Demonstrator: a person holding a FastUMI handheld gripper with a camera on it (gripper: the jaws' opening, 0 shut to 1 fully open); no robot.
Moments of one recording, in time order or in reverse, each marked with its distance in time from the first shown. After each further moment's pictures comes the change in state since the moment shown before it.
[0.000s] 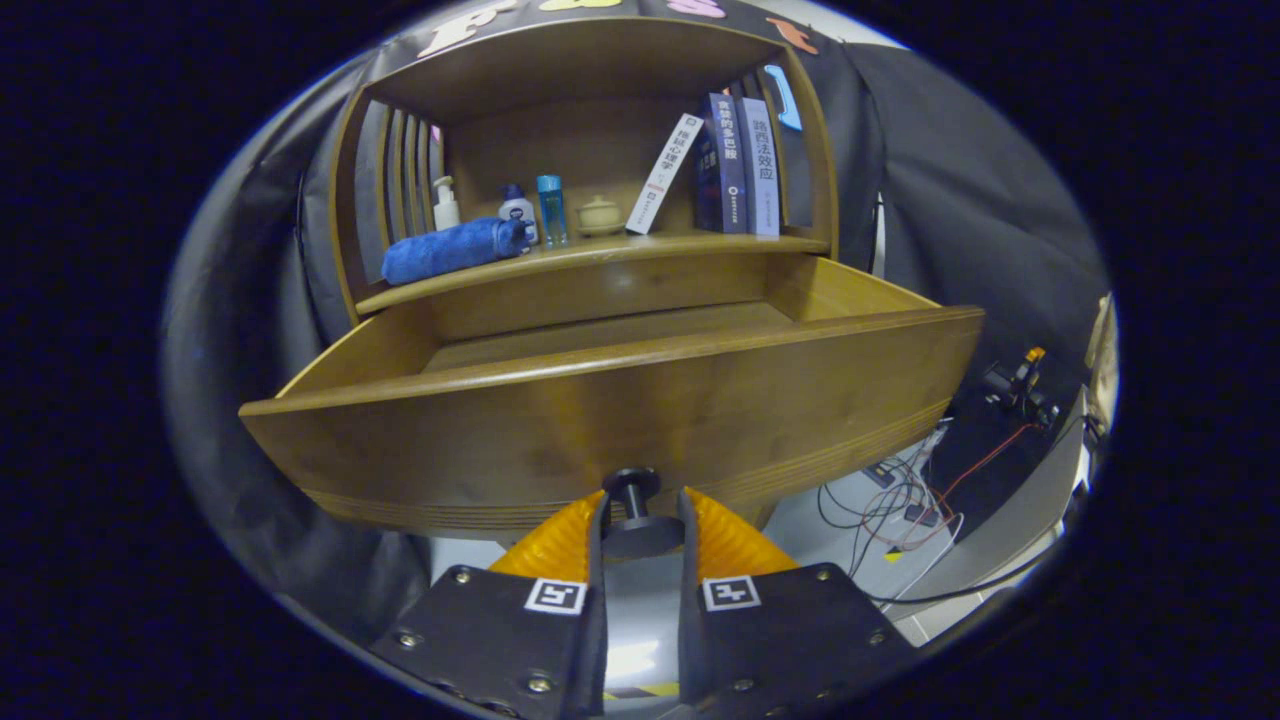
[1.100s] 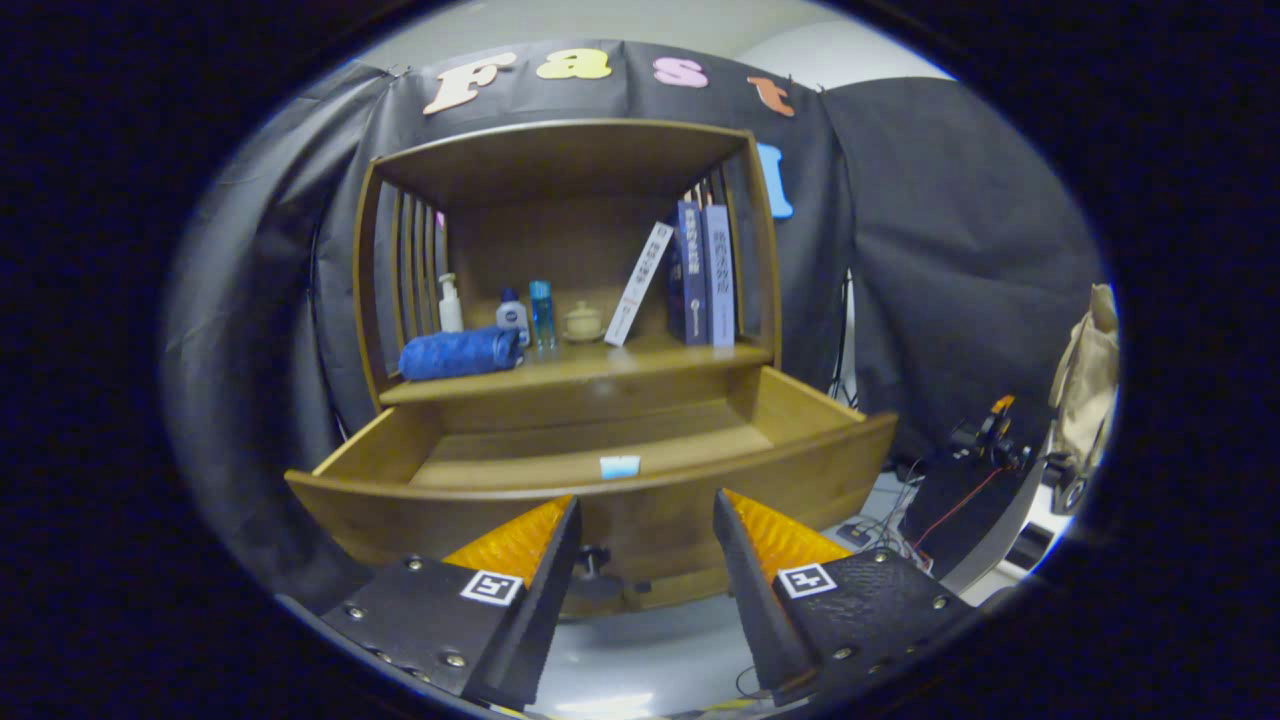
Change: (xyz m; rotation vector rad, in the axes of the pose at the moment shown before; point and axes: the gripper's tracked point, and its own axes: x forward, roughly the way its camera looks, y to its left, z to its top) arm -0.069 -0.034 0.101 -0.009 -0.310 -0.007
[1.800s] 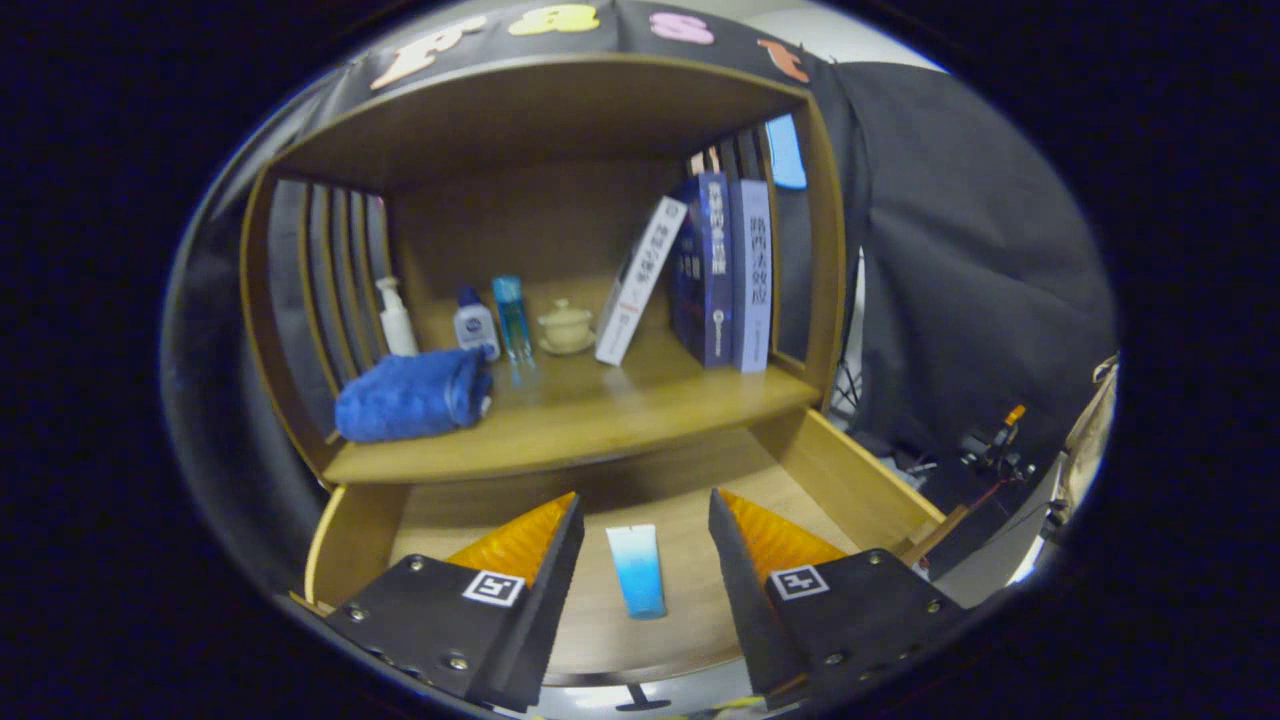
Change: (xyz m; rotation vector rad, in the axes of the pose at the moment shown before) arm 0.135 0.027 0.032 0.004 0.291 -0.119
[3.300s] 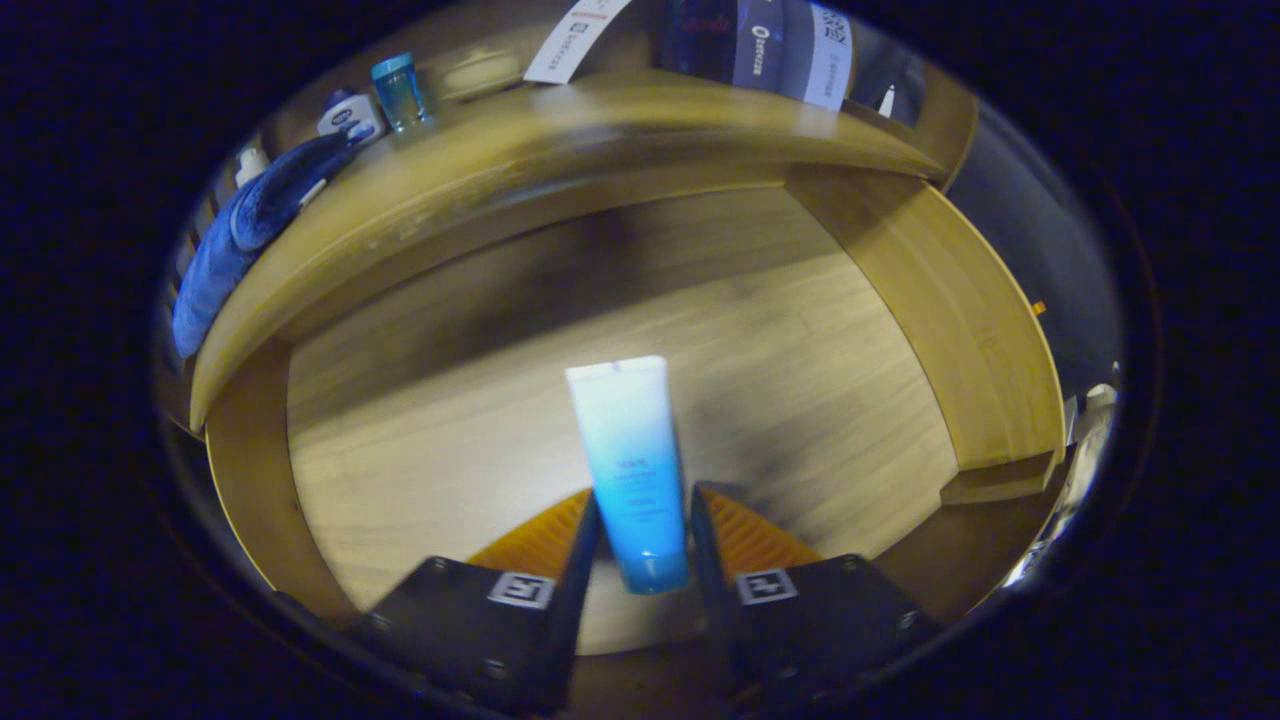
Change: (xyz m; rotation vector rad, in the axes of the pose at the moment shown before) arm 0.086 0.009 -0.129 -0.011 0.649 -0.076
